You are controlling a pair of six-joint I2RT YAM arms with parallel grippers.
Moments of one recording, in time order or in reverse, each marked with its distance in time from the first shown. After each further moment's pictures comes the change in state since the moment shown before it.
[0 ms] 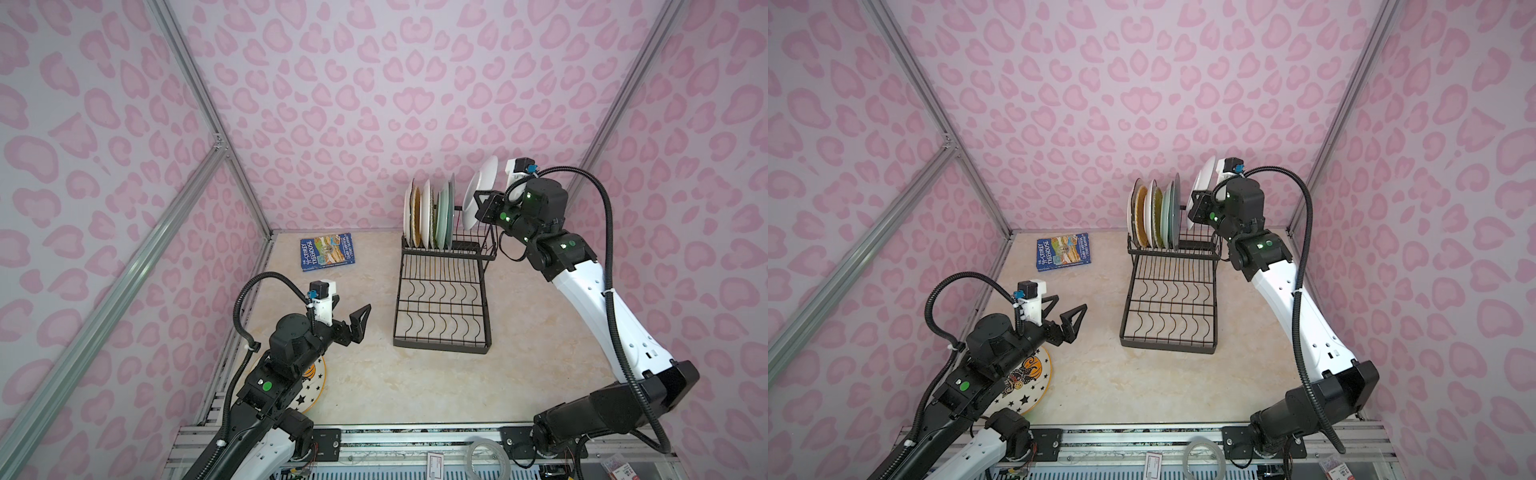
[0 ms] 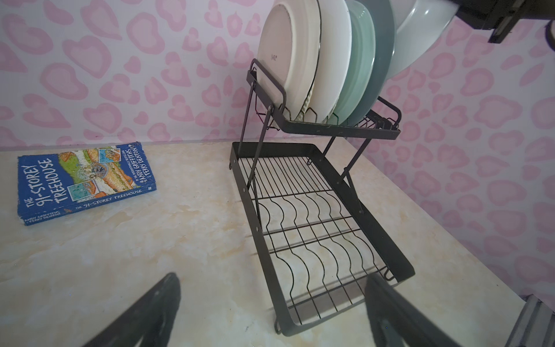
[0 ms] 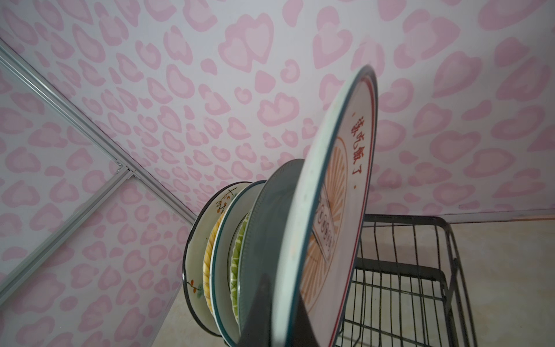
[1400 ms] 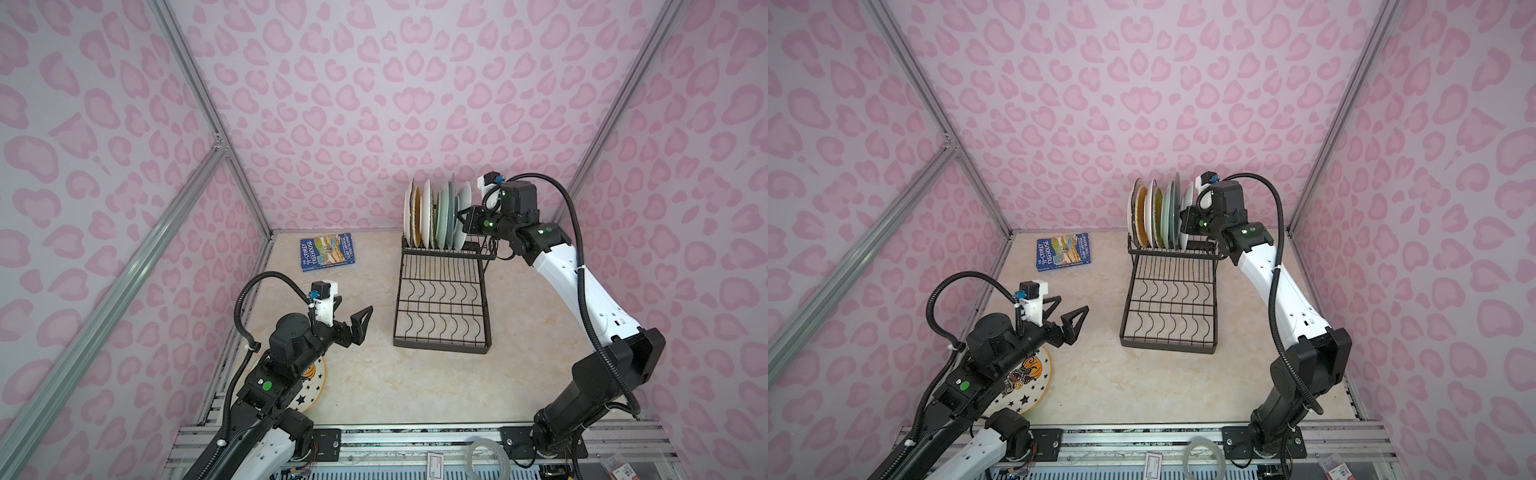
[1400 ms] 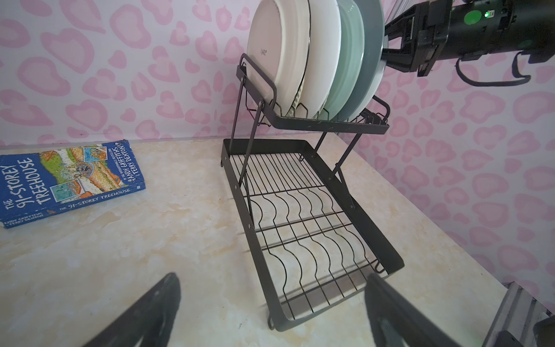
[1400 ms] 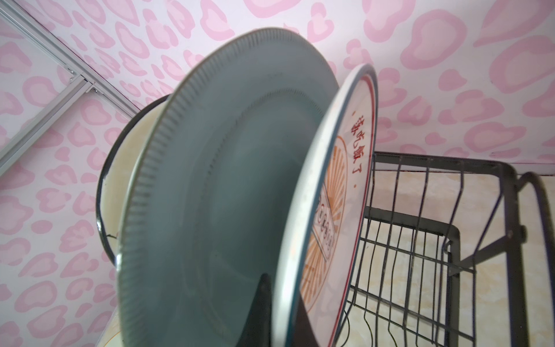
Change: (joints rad) left arm 0.005 0.005 0.000 -0.006 0.039 0.000; right arm -0.029 0.155 0.066 -0.174 -0.154 -0.111
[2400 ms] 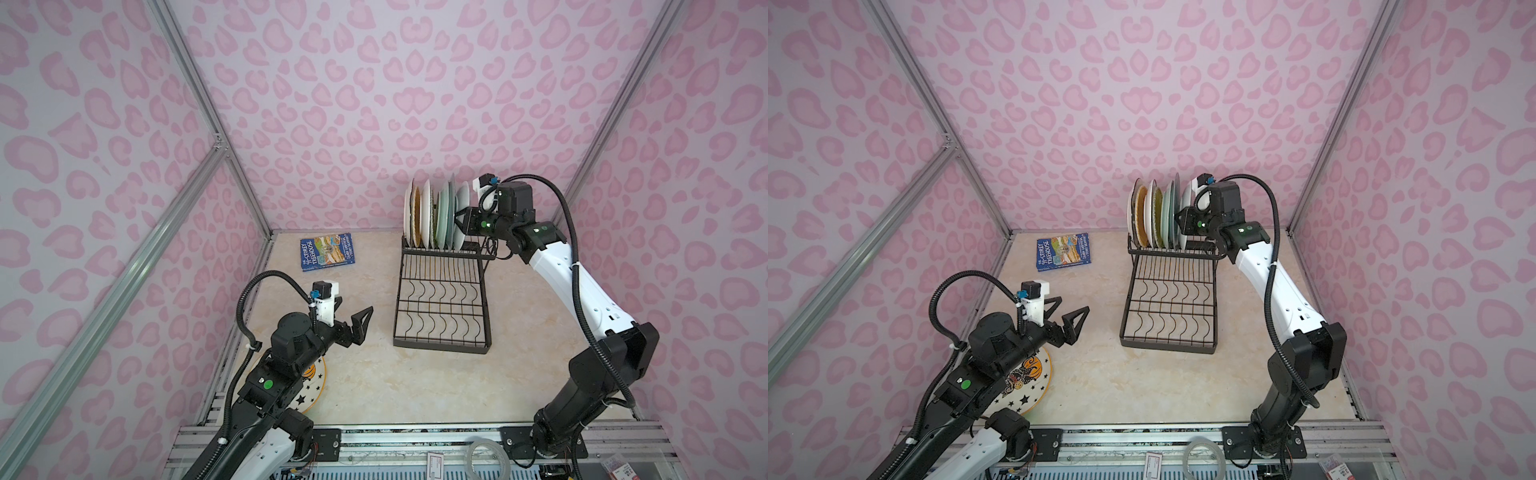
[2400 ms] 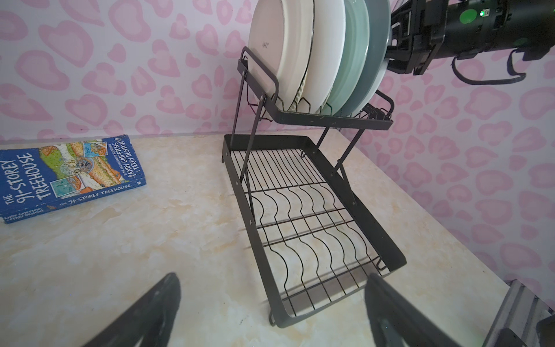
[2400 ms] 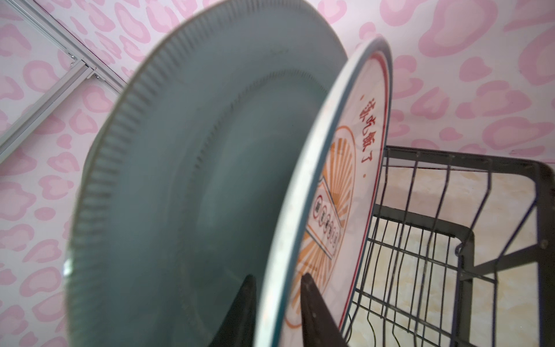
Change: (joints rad) left arm 0.000 0.012 0.000 -0.006 -0.001 0.001; right arm -0.002 0.027 0.008 -0.002 -0.053 -0.018
